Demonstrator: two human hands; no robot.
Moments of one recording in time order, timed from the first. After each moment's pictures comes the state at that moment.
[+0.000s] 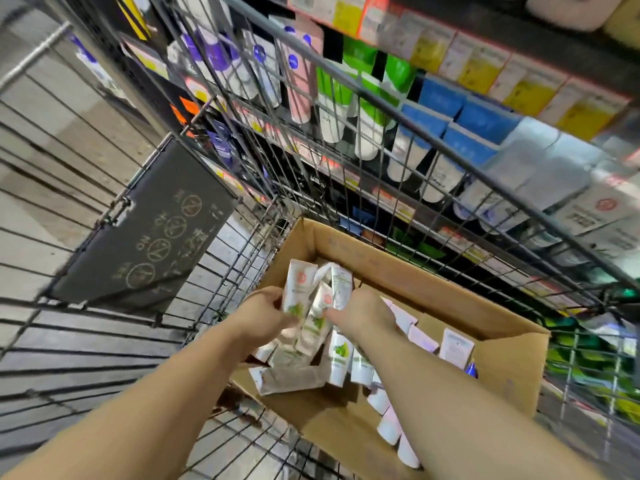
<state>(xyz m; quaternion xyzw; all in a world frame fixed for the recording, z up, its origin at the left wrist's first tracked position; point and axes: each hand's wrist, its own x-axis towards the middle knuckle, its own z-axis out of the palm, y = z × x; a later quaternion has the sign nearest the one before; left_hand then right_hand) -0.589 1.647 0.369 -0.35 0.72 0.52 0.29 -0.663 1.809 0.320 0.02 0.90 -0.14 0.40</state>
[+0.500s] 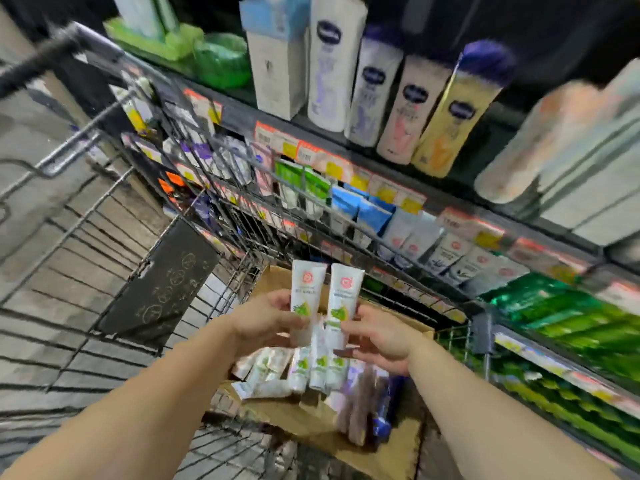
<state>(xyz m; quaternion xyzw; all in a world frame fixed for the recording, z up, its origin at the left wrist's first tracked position) -0.607 1.694 0.512 -0.22 0.61 0.68 0.33 -0.655 1.916 0.497 0.11 0.61 -0.60 0.51</state>
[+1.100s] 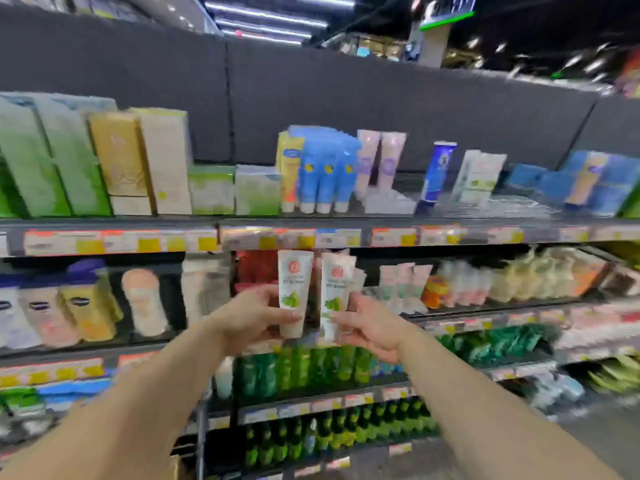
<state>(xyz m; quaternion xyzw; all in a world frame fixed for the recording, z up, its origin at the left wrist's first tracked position) -0.633 2.127 0.802 0.19 0.68 0.63 0.32 -0.547 2.338 0.795 0.10 0.71 -0.70 0.08</state>
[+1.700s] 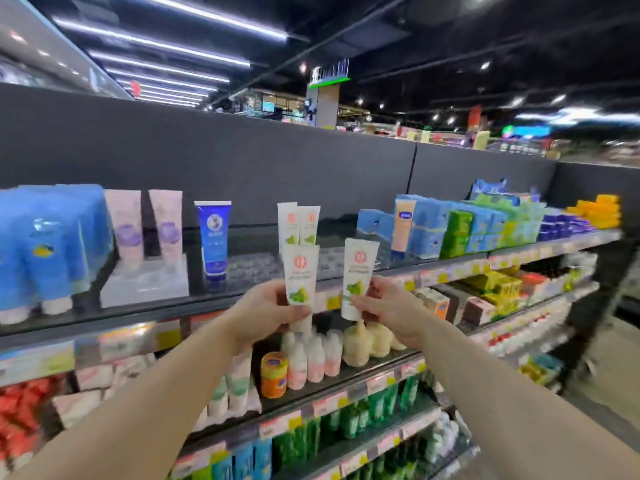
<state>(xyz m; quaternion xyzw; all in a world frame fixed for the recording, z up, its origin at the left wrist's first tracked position) -0.620 2.553 0.884 0.37 0.69 0.57 0.25 -0.488 2.749 0.891 0.18 0.78 -0.58 -0.18</state>
